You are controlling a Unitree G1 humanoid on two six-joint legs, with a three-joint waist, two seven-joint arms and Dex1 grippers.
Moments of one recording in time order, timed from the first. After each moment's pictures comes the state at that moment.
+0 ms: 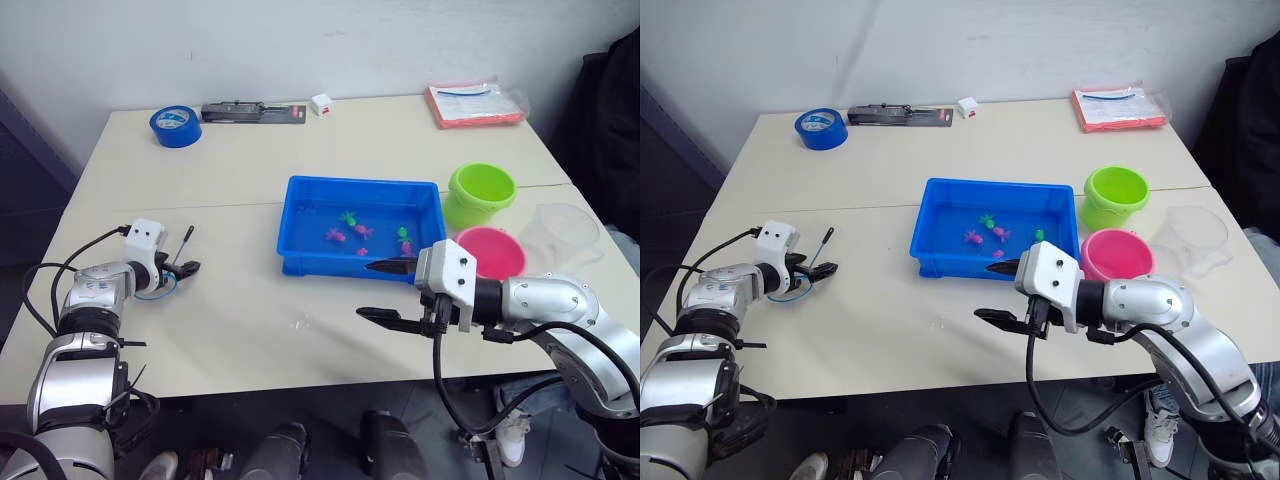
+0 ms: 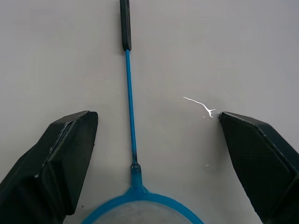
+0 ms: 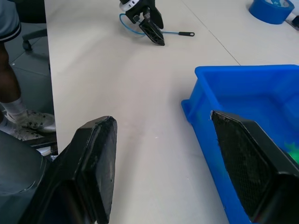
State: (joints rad) left arm -0.77 0.67 0.08 1.05 -0.07 0.29 -0.58; right arm -0.31 -0.80 0.07 -0.65 0.49 0.60 0.86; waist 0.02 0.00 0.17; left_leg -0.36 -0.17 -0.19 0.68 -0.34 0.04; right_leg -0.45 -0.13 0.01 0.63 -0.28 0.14
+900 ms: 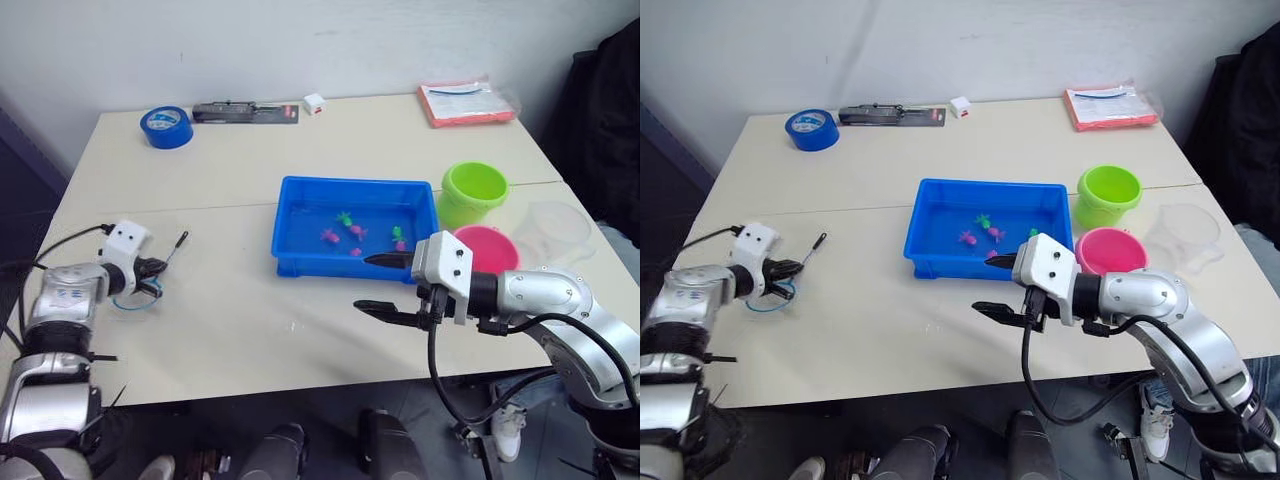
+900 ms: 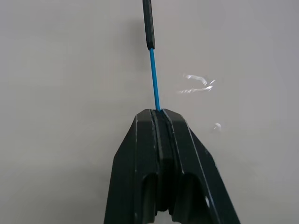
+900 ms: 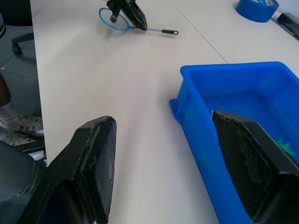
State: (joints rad) left arm -0.58 0.81 0.08 0.62 -0.08 0.34 -0.74; right arm -0.35 -0.77 0.09 -0.61 0.48 0.62 0.86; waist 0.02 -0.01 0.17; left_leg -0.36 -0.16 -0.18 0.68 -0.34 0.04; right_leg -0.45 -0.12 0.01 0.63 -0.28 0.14
